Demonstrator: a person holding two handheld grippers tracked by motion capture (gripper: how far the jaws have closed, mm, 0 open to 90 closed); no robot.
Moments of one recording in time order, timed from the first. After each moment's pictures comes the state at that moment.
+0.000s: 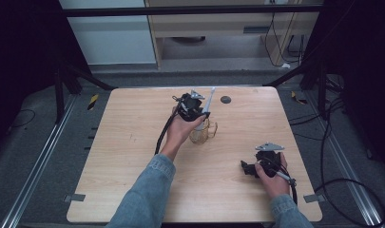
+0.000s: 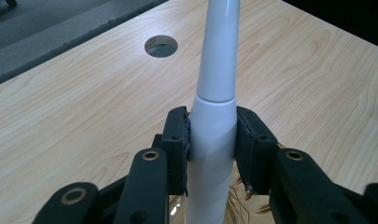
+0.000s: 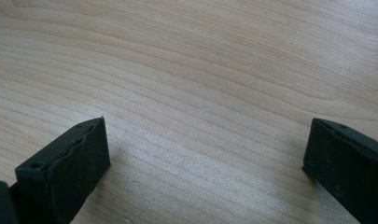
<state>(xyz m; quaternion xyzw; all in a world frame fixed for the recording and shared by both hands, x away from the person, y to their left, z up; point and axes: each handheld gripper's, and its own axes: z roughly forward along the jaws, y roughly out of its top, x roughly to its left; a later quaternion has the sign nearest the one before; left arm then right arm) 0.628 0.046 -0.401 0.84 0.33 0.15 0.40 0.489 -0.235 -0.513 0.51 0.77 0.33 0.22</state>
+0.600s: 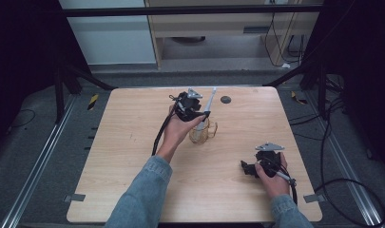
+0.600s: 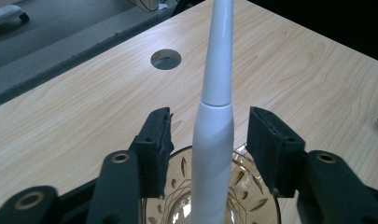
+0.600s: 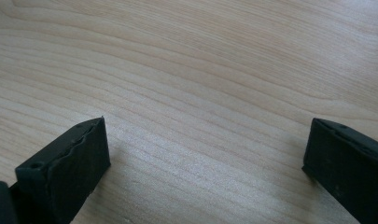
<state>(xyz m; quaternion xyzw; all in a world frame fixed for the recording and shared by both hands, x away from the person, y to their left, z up) 0.616 0.055 -0.385 0.83 0.33 0.17 0.41 0.489 -0.235 -0.513 0.51 0.77 0.33 0.22</state>
